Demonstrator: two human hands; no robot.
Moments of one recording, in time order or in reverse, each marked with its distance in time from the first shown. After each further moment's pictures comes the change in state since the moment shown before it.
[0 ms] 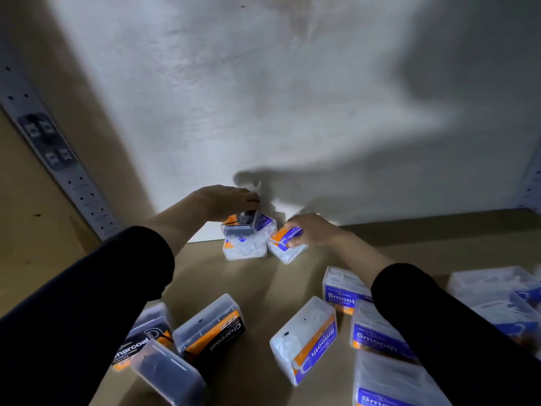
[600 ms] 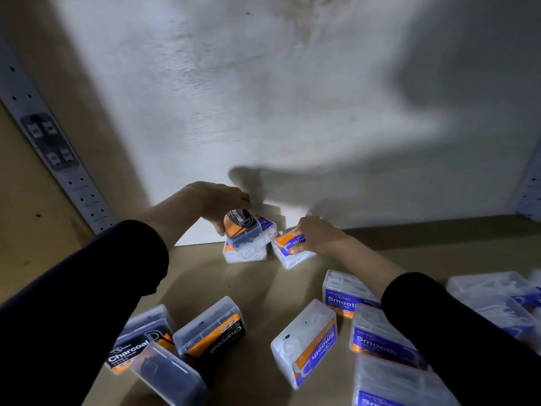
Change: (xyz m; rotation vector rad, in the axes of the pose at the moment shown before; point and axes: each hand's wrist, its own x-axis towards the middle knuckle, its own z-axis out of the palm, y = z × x) left_hand -0.001 -0.018 -0.001 -0.108 -0.158 -0.019; right_hand -0.002 0.004 0.001 -0.118 0.018 0.059
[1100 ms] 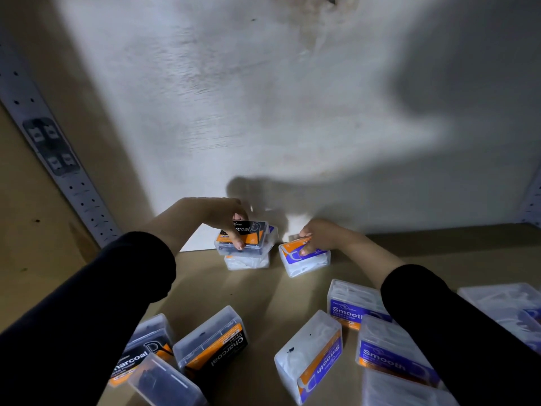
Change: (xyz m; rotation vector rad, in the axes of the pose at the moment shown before) left_hand 0.012 -0.004 0.019 -0.585 0.037 -0.165; right_hand 0.009 0.005 -0.018 0.144 -0.106 0.072
